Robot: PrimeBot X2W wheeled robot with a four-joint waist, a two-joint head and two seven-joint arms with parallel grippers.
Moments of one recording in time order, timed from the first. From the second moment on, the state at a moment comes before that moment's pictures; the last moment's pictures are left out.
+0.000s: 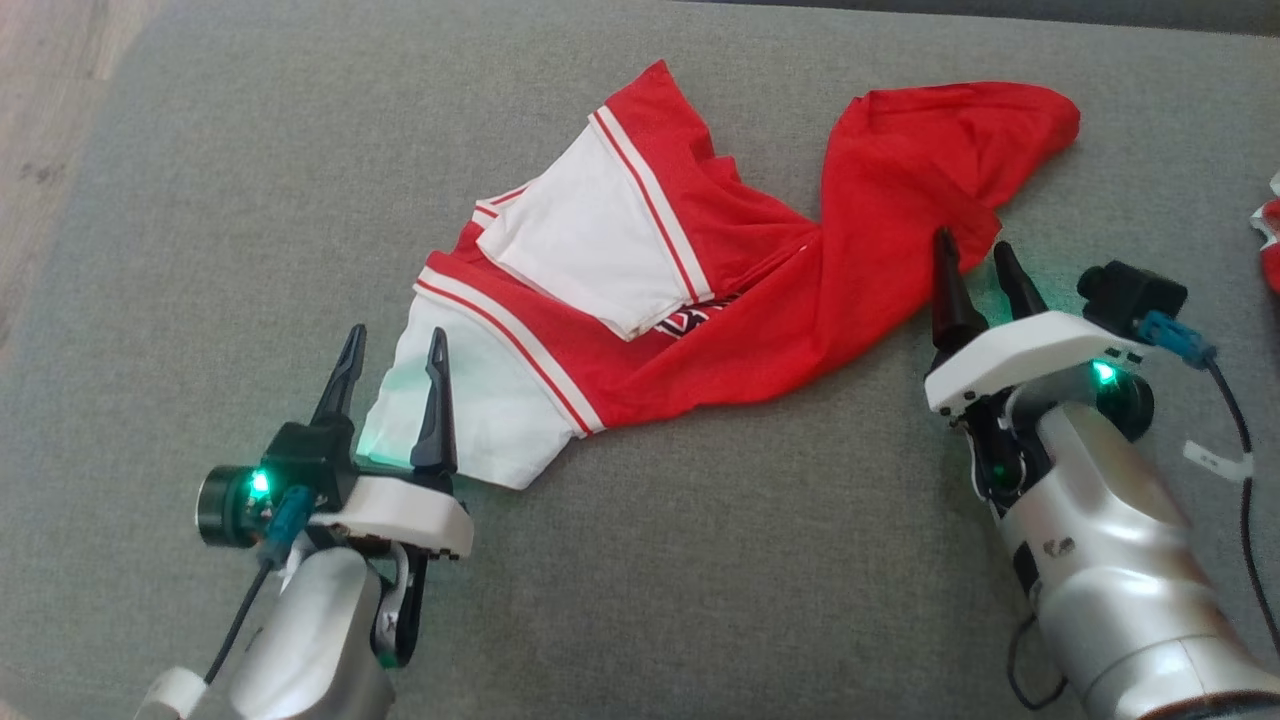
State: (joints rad) left arm -0.35 0.12 -0.32 0.50 -0.30 0.08 -0.25; right arm -0.65 -0.06 0.16 0.99 0.55 0.13 -0.22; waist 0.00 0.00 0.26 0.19
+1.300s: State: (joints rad) left arm -0.28 0.12 -0.26 0.50 -0.28 0.07 -0.25; right arm -0.32 -0.05 -0.32 0.67 0.09 0.13 -0.16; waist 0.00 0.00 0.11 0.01
